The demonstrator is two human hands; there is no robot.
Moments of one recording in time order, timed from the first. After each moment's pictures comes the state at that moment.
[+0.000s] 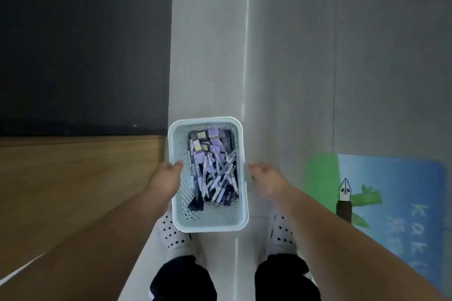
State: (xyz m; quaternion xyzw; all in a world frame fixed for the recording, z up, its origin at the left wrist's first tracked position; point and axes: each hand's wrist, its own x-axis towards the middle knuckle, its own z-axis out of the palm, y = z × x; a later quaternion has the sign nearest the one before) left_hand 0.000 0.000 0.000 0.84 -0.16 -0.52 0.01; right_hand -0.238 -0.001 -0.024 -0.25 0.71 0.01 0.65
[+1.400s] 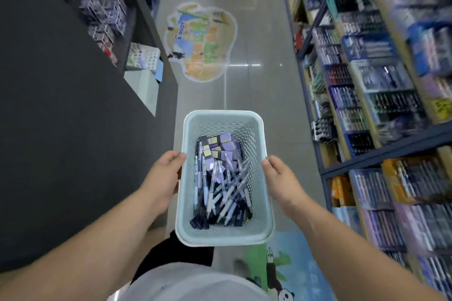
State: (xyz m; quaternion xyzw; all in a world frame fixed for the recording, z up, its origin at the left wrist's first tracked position) left_hand -0.154 -0.231 0.628 0.68 -0.29 -0.60 0.29; right_hand -0.409 -0.201 0.613 -0.41 0.71 -0.26 0.51
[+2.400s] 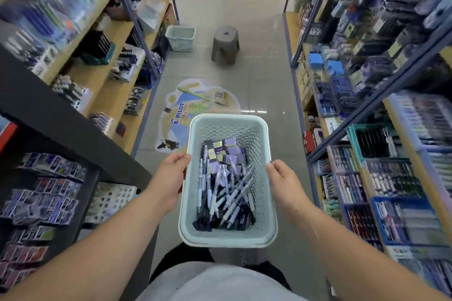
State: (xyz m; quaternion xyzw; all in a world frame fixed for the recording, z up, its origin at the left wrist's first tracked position) left_hand -0.250 -0.929 0.668 0.68 -0.27 -0.58 0.37; right_hand -0.507 -0.909 0.665 -0.45 0.70 -0.28 0.48
